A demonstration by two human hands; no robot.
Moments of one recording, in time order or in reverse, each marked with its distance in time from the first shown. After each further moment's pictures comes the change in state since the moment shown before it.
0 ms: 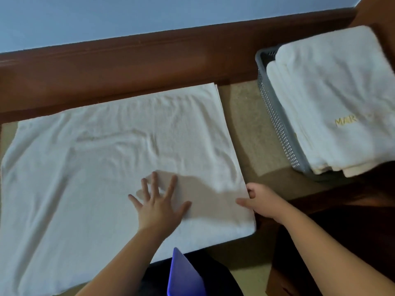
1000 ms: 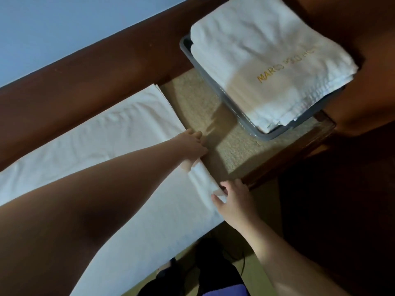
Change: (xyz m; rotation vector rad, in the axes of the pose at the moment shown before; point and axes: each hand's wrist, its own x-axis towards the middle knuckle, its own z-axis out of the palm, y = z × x) left_hand 0.100 0.215 -0.097 1.142 -0.061 1.047; right_hand -0.040 0.052 0.080 -0.135 0.638 -0.089
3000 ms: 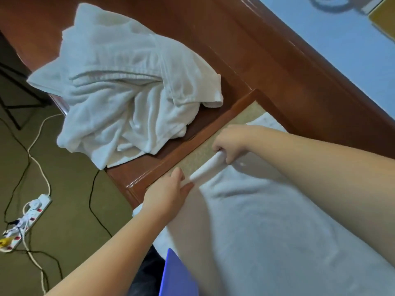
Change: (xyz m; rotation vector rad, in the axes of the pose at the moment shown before) left_hand -0.426 0.169 0.432 -1.706 0.387 -1.953; right_hand -0.068 -0.619 0.389 -1.727 -0.874 -1.746
